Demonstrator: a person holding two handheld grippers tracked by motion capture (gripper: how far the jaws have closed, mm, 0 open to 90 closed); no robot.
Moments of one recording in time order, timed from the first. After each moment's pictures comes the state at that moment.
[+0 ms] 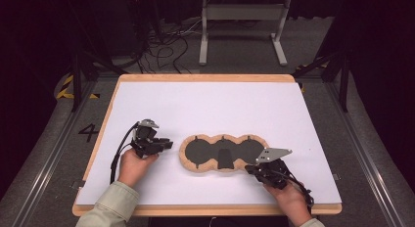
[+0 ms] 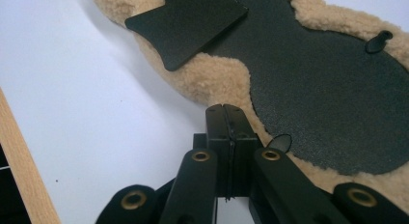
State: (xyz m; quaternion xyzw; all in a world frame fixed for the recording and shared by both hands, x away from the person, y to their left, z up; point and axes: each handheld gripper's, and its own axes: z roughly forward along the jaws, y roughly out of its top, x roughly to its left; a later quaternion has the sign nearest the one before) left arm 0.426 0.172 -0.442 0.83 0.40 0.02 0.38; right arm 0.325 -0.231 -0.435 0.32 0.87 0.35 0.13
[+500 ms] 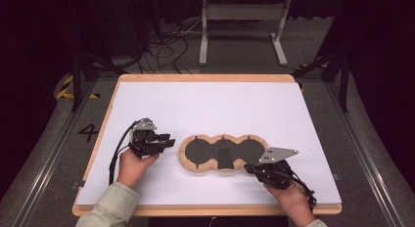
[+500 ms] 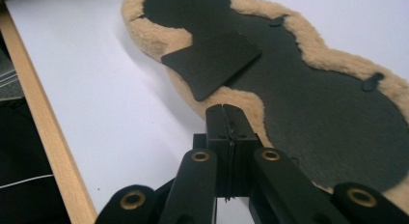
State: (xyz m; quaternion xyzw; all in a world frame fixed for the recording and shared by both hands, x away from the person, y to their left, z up) left arm 0.412 0.173 -0.426 0.83 0.34 0.07 0.44; right arm 0.314 -0.228 -0.416 0.30 0.86 0.38 0.13
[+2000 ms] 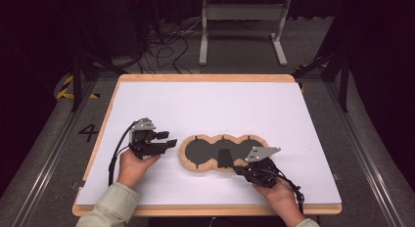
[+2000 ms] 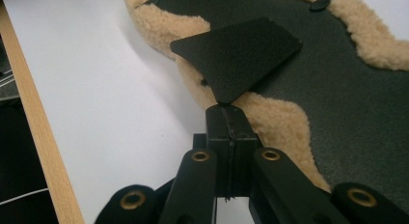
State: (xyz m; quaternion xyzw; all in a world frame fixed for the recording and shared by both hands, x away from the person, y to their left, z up) left arm 0.412 0.172 -0.430 0.82 0.35 0.07 0.45; right arm 0.329 -0.204 -0.434 0.30 0.87 0.37 0.10
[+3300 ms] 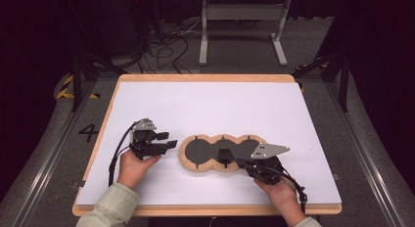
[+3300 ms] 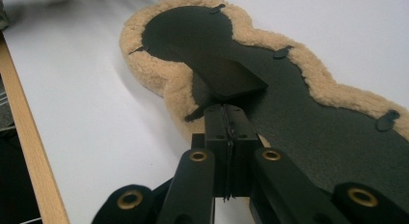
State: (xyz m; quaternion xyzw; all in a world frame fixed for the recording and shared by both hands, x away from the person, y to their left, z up) left arm 0.412 0.172 -0.430 0.82 0.36 0.06 0.45; right arm 0.326 -0.211 -0.416 0.30 0.85 0.41 0.14
